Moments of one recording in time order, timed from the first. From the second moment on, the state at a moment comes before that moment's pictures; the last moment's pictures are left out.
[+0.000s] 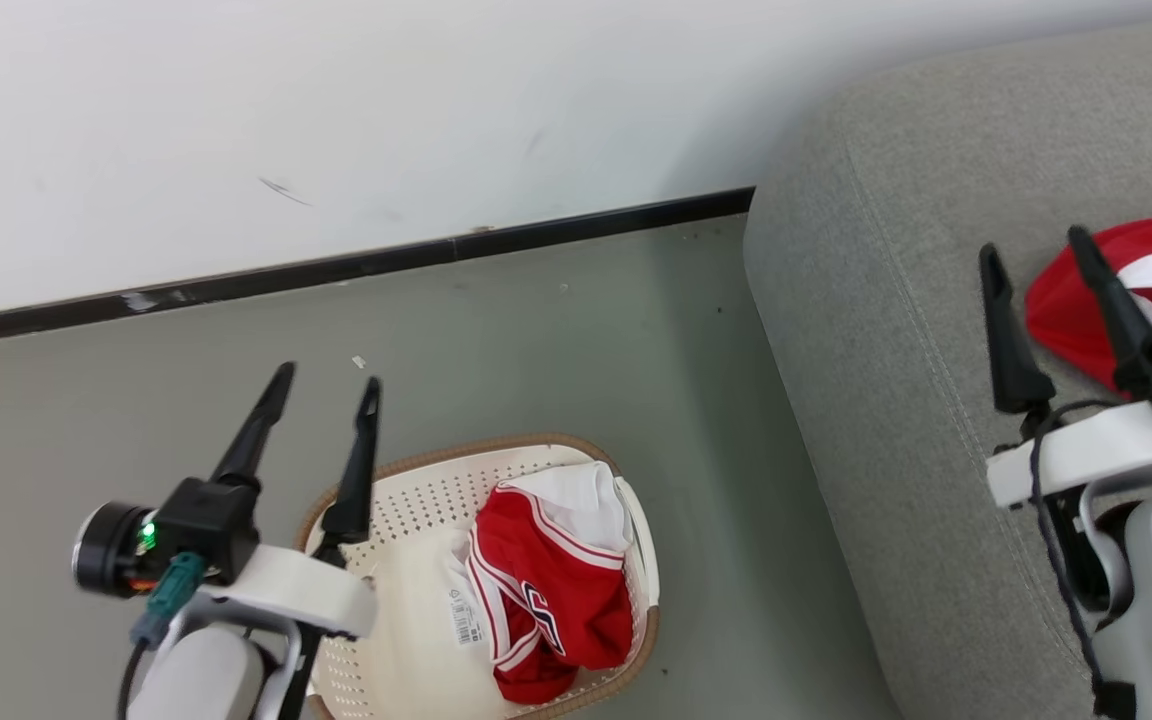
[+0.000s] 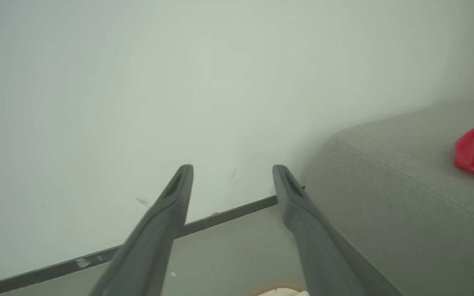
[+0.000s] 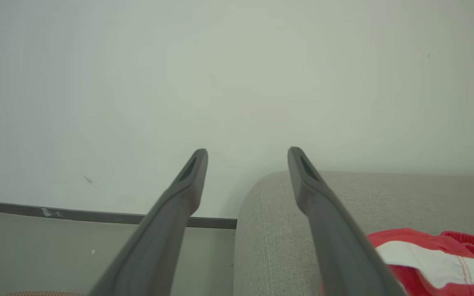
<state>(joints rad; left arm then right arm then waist) -0.28 0.21 -0.38 0.09 -0.38 0.16 -0.24 -0.34 -0.12 -0.08 0.14 0.00 0.12 -0.26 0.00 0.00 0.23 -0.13</state>
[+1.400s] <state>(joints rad) 0.01 0.22 -0.19 0.12 -0.45 0.21 -0.25 0.09 -0.04 -0.07 0.01 0.04 0.12 -0.26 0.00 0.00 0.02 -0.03</state>
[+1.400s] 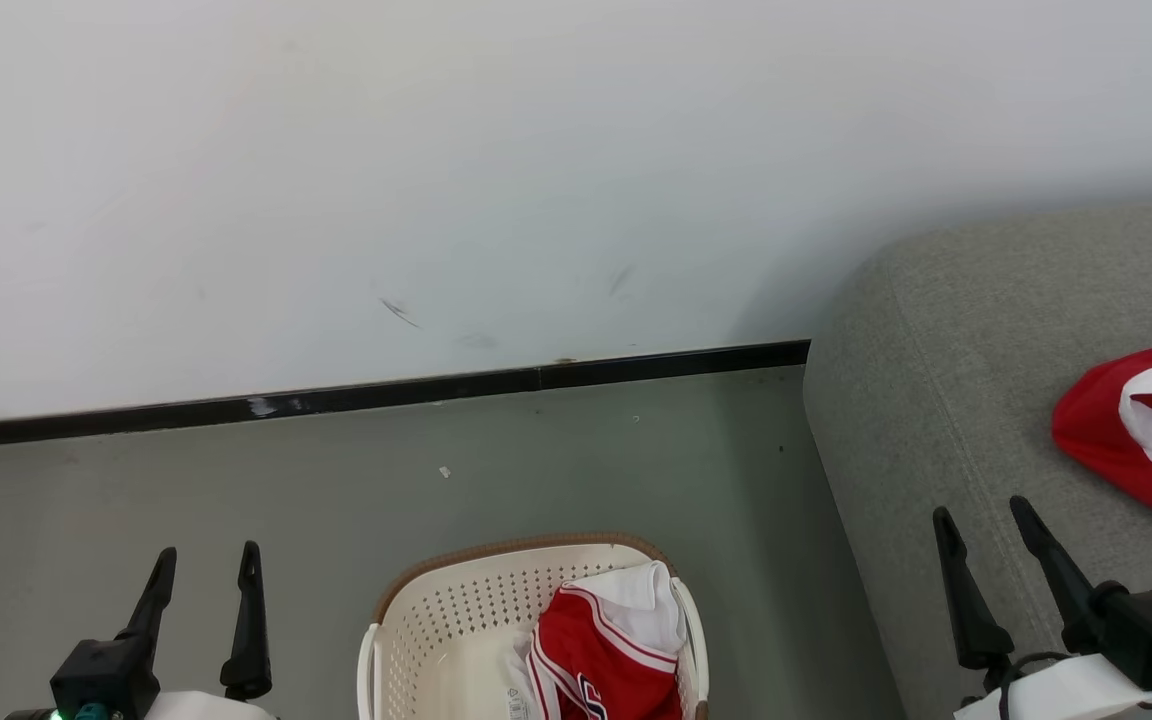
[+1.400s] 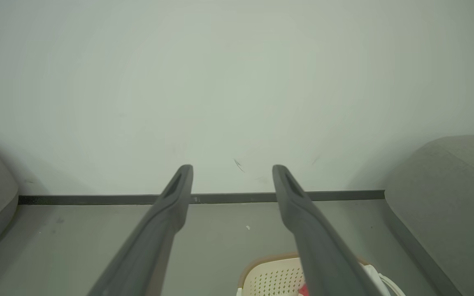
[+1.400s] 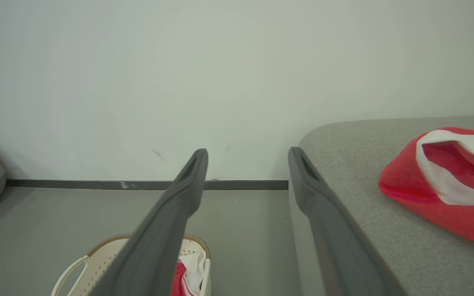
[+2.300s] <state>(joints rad) 0.04 0.21 -0.18 0.10 -0.43 0.18 -0.25 0.14 -0.04 -0.06 -0.04 0.06 0.12 -0.26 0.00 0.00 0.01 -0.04</state>
